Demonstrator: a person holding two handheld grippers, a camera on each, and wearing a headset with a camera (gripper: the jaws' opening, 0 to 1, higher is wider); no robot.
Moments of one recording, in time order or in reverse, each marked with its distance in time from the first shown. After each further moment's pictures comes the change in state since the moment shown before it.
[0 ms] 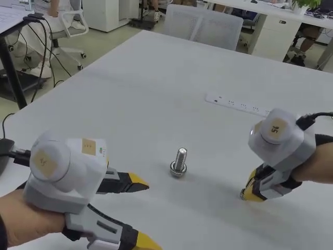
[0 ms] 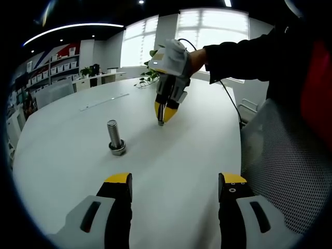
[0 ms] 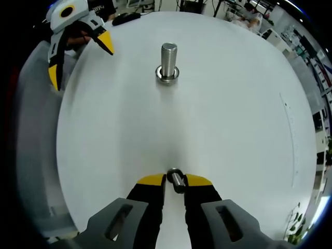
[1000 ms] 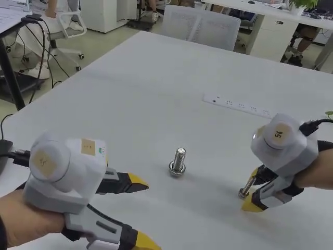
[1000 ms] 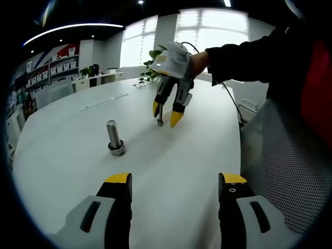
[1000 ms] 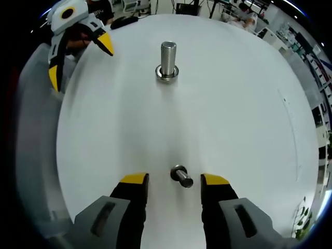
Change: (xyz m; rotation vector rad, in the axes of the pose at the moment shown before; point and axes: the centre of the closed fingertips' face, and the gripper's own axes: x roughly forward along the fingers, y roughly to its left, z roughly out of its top) left arm 0.001 0.000 0.001 0.002 0.000 -0.003; right arm 0.003 0.005 -0.004 0.043 -0.048 -0.001
